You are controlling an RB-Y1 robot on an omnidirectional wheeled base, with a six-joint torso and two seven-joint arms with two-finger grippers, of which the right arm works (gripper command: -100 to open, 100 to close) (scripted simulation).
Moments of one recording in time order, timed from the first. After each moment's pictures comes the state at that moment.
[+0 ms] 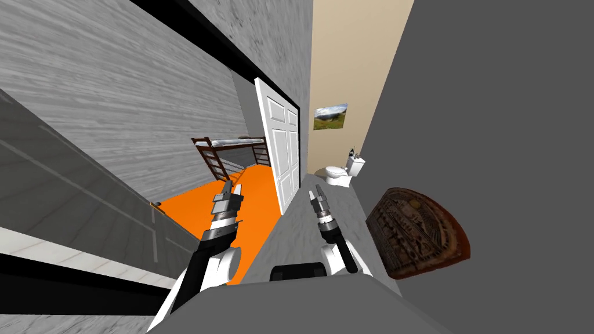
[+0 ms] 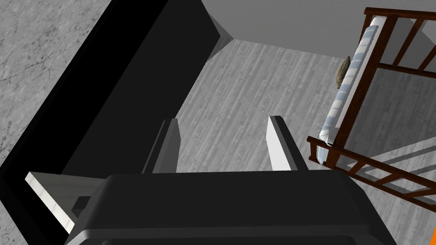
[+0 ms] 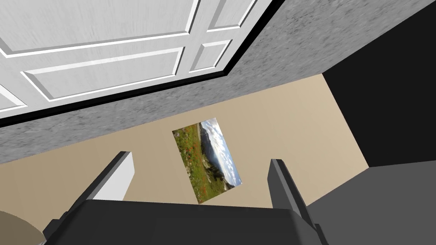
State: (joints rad) arm 0.32 -0.09 0.33 -1.91 0.01 -0.52 -0.13
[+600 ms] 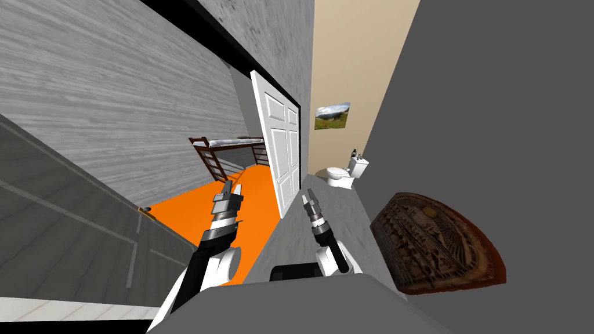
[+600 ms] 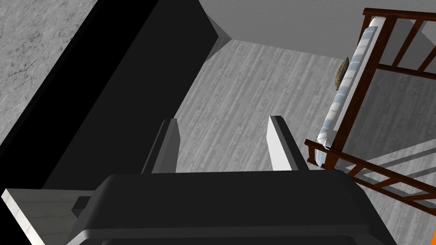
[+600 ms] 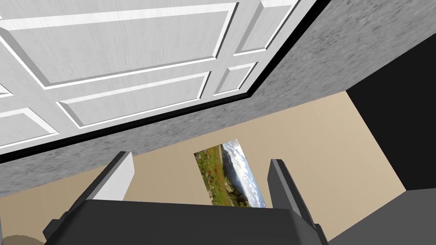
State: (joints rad) arm 0.28 -0.10 0.41 -1.79 0.01 -0.55 -0.13
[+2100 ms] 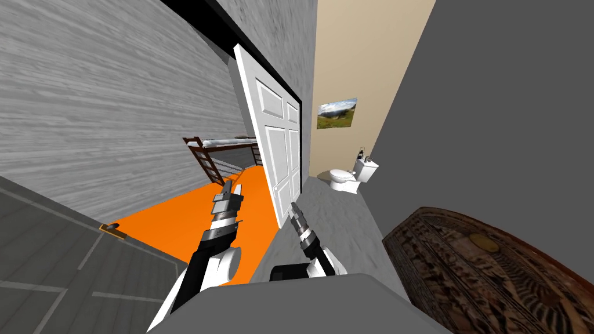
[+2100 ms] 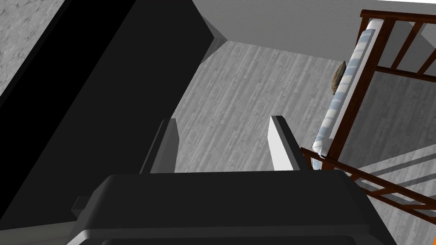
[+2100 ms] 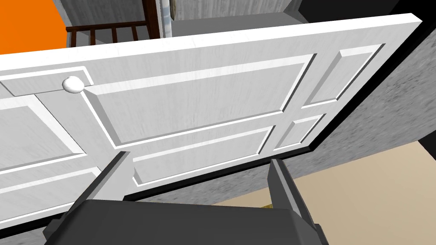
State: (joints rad) arm 0.16 -0.13 0.62 -1.50 0.00 -0.62 -0.13
